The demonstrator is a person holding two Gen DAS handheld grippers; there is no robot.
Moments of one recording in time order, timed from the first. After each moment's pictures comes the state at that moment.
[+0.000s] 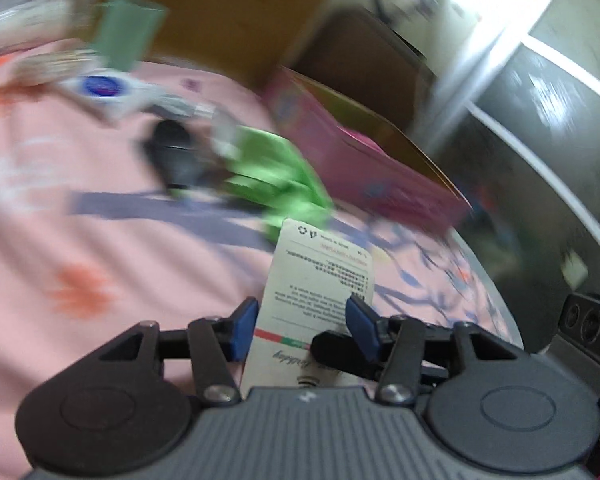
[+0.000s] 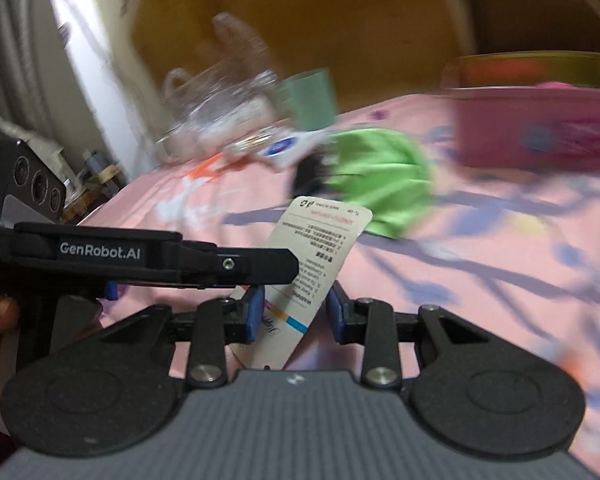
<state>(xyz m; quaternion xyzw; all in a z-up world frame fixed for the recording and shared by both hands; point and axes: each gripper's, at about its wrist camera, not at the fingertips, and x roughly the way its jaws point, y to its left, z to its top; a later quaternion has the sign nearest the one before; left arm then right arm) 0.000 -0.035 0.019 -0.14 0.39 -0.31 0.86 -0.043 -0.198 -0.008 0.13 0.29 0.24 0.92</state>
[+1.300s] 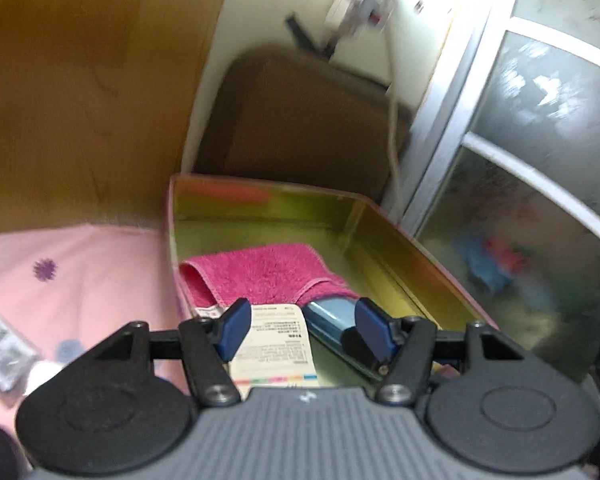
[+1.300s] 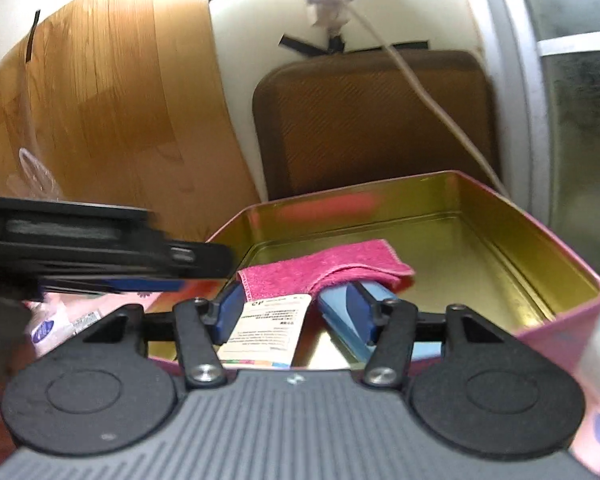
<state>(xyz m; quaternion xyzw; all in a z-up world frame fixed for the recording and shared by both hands) 0.140 -0.171 0.093 -0.07 0.29 -0.32 0.90 0.092 -0.347 0.020 0.12 0.17 0.02 0.98</state>
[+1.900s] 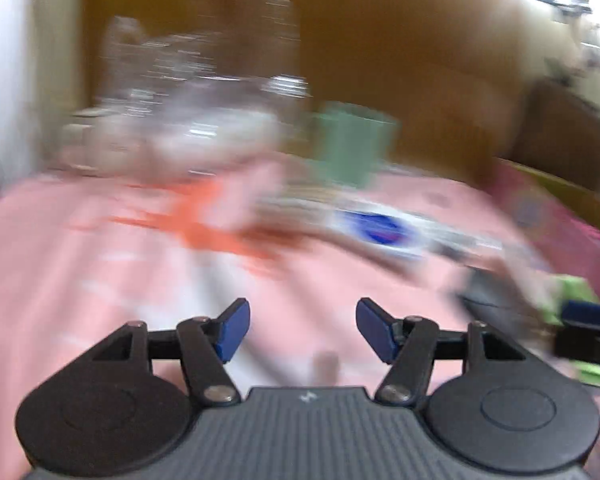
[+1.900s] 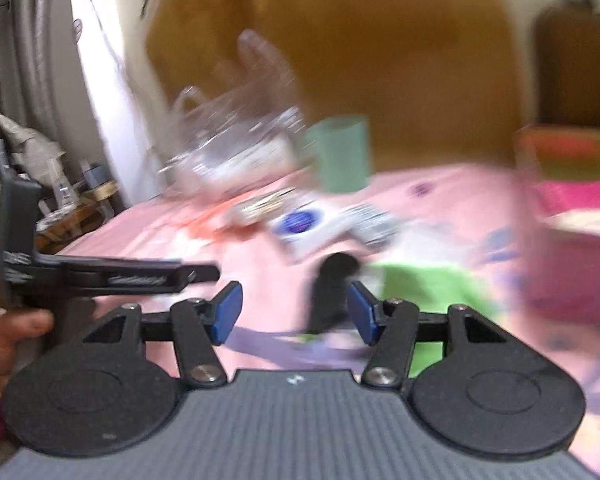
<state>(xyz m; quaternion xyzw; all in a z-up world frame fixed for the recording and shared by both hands) 0.078 0.105 0.031 -0.04 0.30 0.00 0.95 0.050 -0.163 0.016 0.07 0.25 0.27 0.93</state>
